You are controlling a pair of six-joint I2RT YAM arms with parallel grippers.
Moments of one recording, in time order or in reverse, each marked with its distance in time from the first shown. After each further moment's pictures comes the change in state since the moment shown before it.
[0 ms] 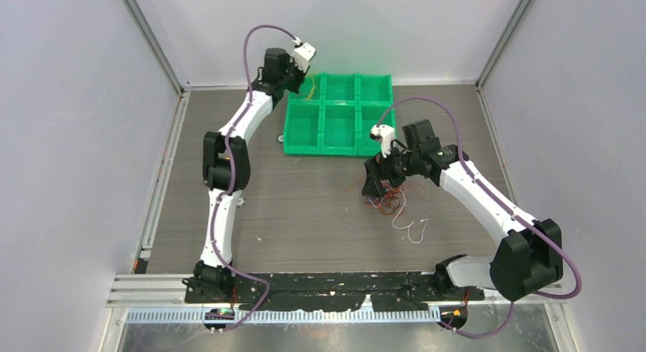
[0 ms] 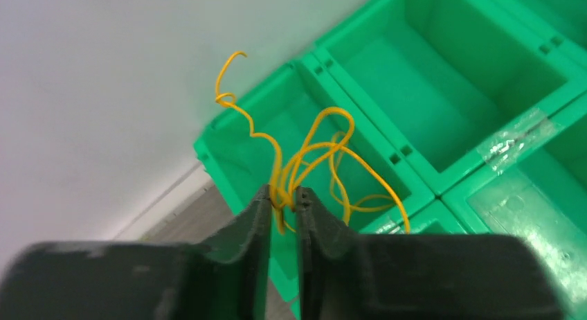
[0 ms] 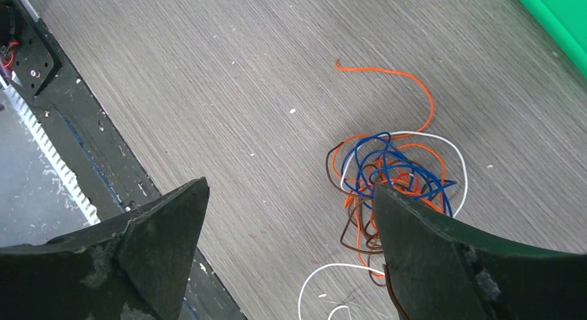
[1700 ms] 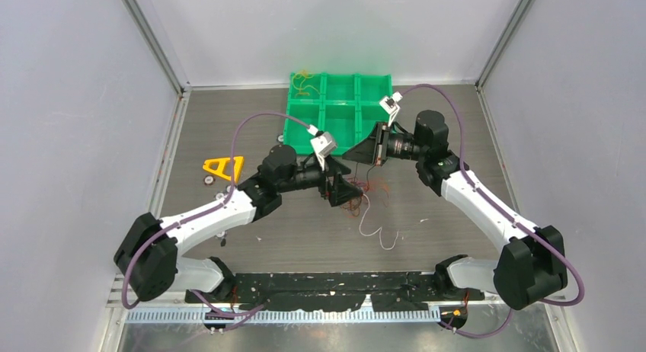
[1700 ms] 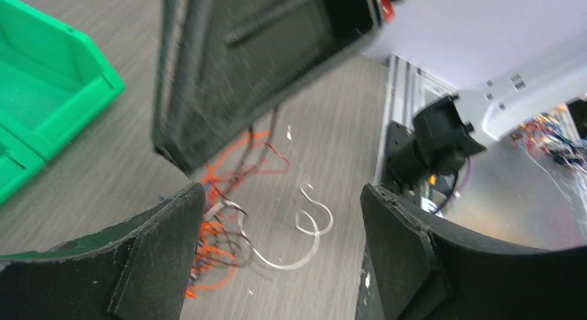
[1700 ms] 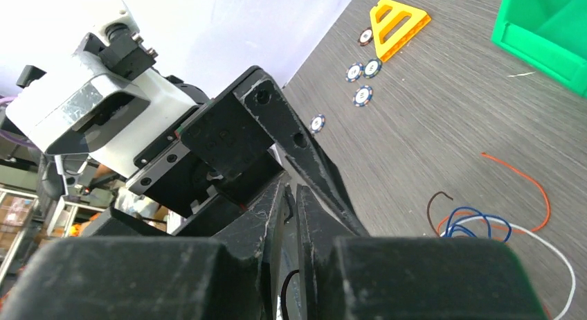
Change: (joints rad) left arm -0.497 -1.106 -1.419 0.538 0.320 -0.637; right arm 0.005 -0.051 -0.100 0.791 -0.340 0.840
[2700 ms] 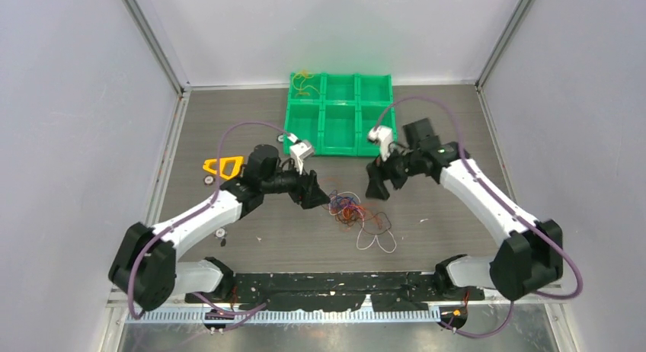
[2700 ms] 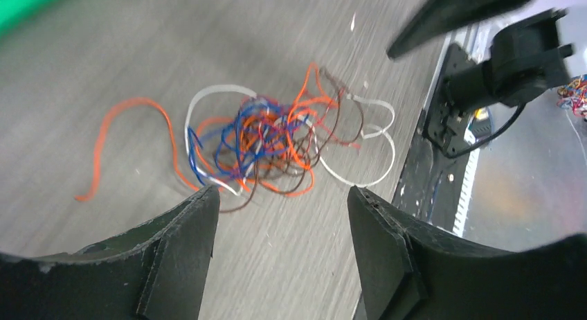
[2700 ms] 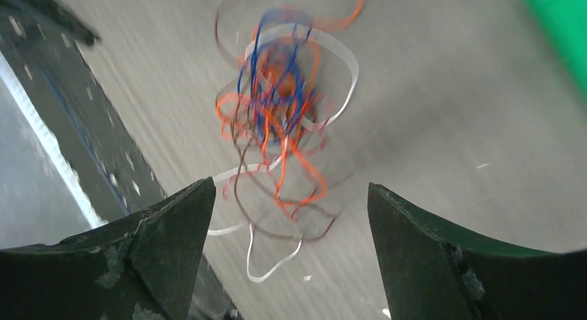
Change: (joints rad) left arm 0.208 -0.091 -0.090 -0.292 0.086 0.111; right arm -0.049 0.023 0.171 -0.844 0.294 -0.928
